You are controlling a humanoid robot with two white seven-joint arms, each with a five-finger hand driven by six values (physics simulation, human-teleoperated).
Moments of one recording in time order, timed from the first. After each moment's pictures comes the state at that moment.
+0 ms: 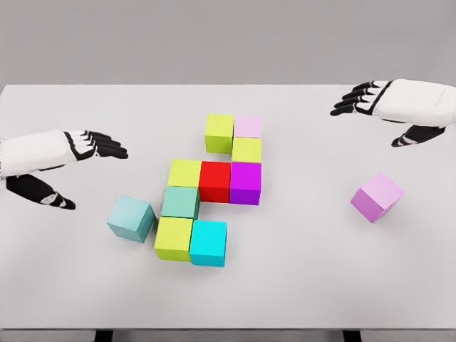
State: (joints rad) left arm -0.30 1.12 -0.35 -1.75 0.18 -0.61 -0.61; right arm -0.70 -1.03 0.56 -1.58 0.18 -0.61 0.61
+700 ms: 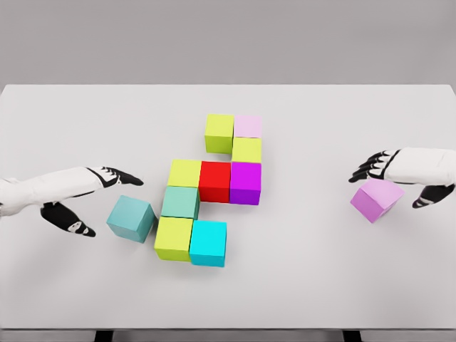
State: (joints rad) left arm -0.19 1.01 -0.37 -1.76 0.05 -0.39 -0.61; right arm -0.60 -1.15 0.72 -1.57 0.18 -0.61 0.61
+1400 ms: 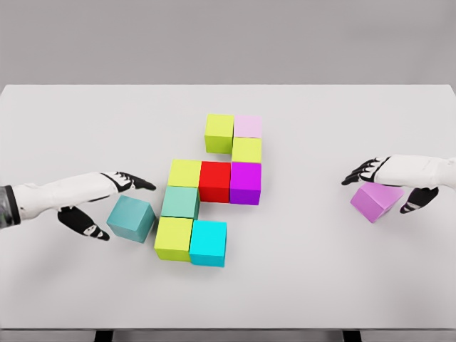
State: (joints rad) left arm -0.20 0.94 -0.40 -1.75 -0.01 -0.37 -0.61; right arm -0.60 -1.06 0.76 -1.43 0.19 -0.61 0.61
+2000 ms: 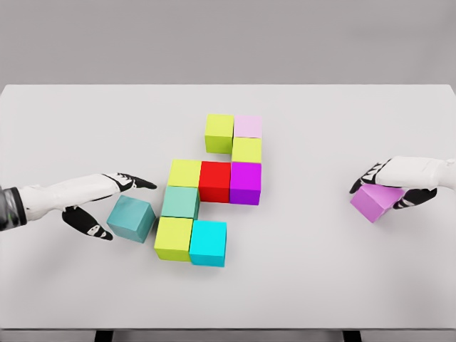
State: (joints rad) left arm -0.20 0.90 -0.40 -1.71 -0.01 -0.35 -0.61; right arm -0.60 -1.04 0.76 -1.40 0.24 -0.61 0.61
